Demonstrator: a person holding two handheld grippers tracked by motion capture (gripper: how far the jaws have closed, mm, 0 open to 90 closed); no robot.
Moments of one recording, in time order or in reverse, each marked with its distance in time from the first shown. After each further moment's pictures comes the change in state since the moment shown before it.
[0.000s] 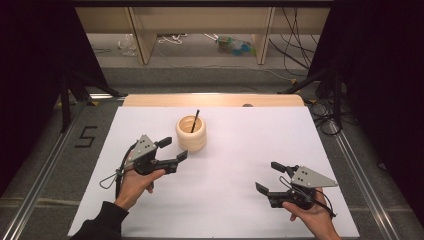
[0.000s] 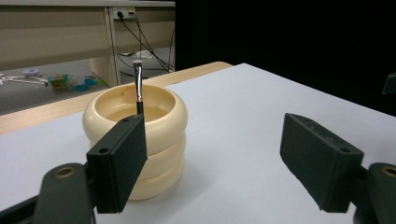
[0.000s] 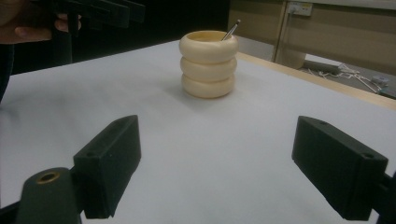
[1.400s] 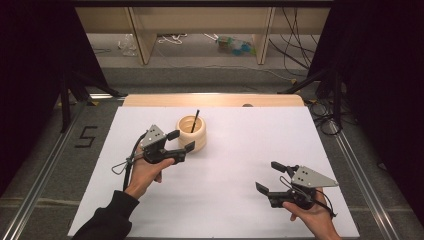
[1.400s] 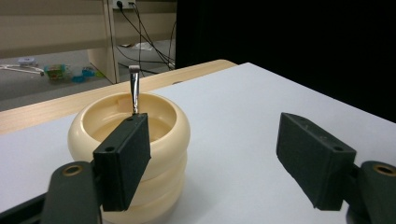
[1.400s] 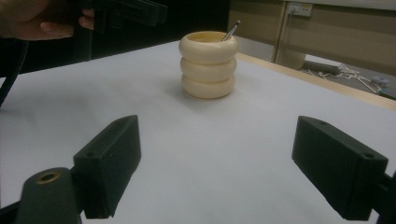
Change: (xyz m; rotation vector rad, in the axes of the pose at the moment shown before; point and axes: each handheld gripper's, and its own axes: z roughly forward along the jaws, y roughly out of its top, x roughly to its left) left arm 0.003 0.014 0.029 0.022 -0.004 -0.026; right arm -0.001 0.001 0.000 -0.015 -0.004 -0.019
